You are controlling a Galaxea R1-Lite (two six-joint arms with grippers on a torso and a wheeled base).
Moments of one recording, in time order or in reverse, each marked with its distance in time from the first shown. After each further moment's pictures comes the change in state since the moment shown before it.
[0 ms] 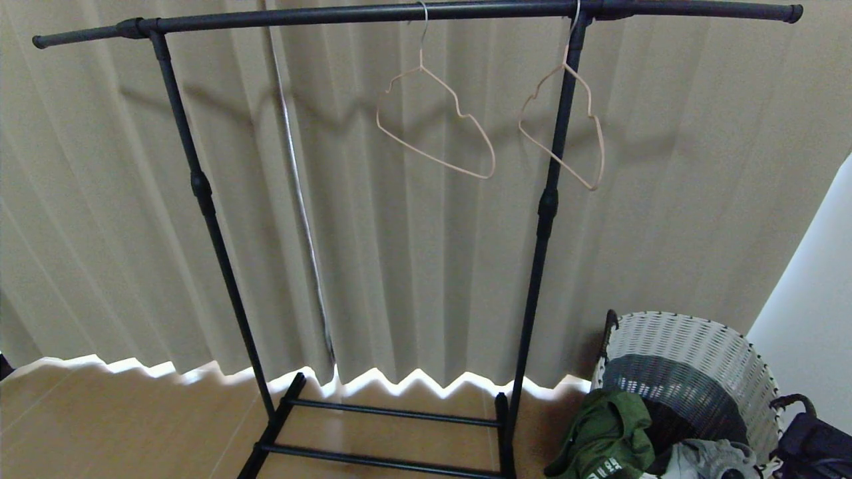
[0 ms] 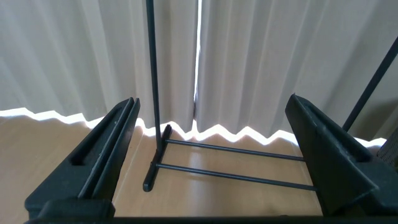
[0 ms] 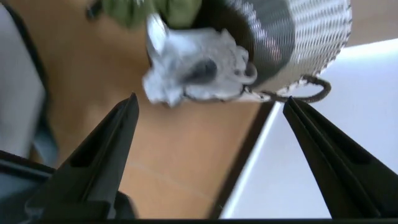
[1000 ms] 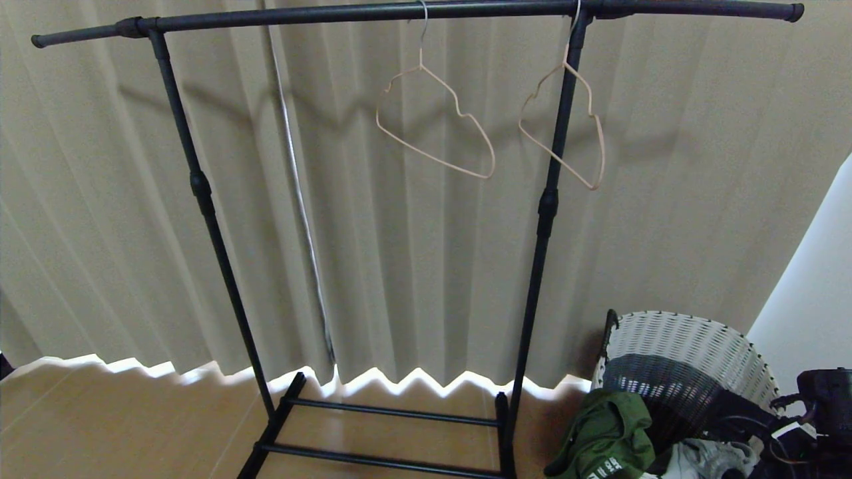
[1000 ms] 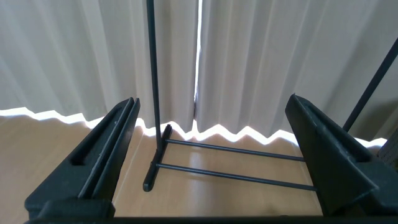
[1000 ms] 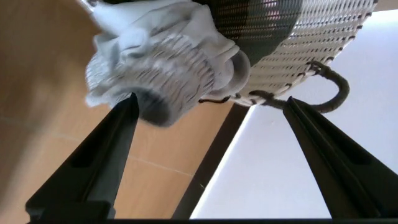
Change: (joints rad) left arm 0.000 0.000 0.000 0.001 0.002 -0.001; right arm -0.137 0.667 0.087 -0.706 -0.074 -0.127
